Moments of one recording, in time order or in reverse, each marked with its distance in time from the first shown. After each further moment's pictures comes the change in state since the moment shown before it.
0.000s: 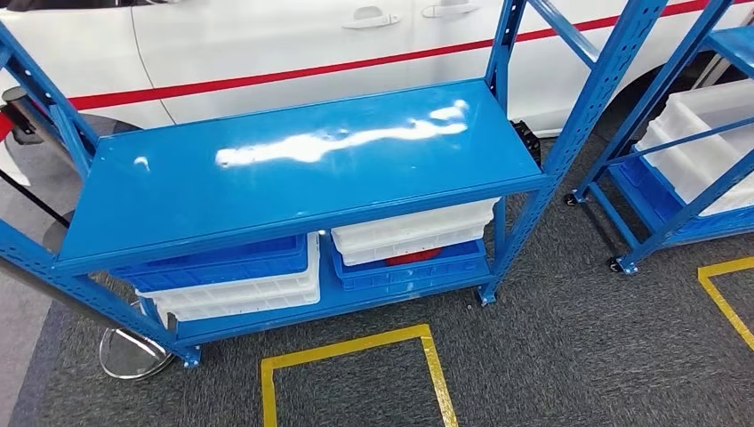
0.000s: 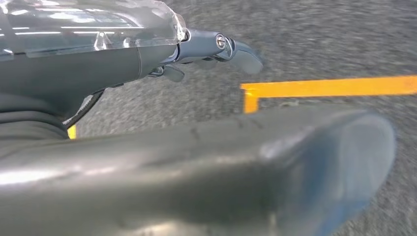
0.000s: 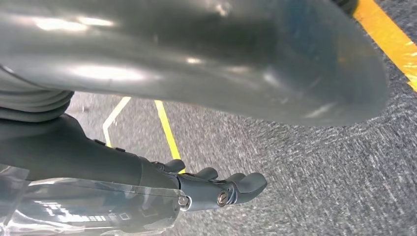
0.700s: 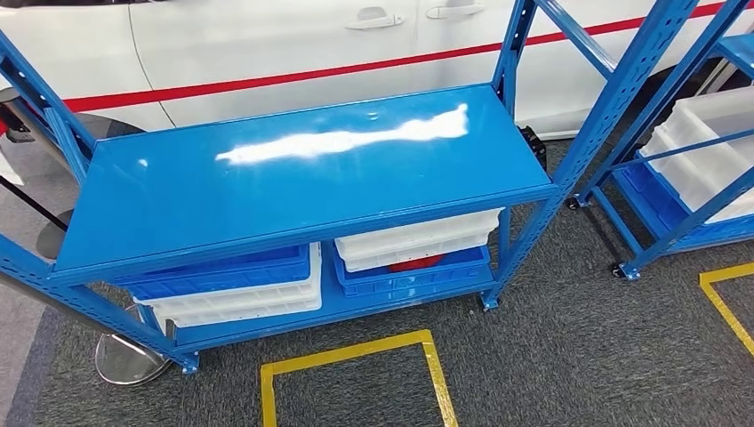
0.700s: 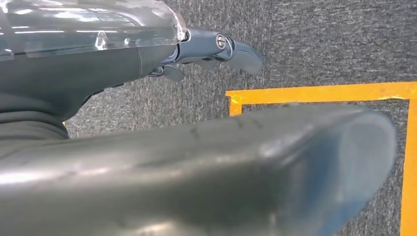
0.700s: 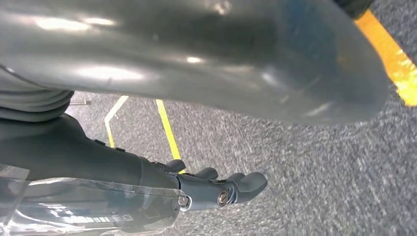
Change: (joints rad) left arm -0.010 -0.020 0.000 -0.013 -0.011 0.015 -0.013; right arm -0.009 -0.002 0.000 -0.002 0.033 -0.005 0.004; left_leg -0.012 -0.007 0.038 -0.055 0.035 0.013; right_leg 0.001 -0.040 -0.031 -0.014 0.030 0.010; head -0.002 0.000
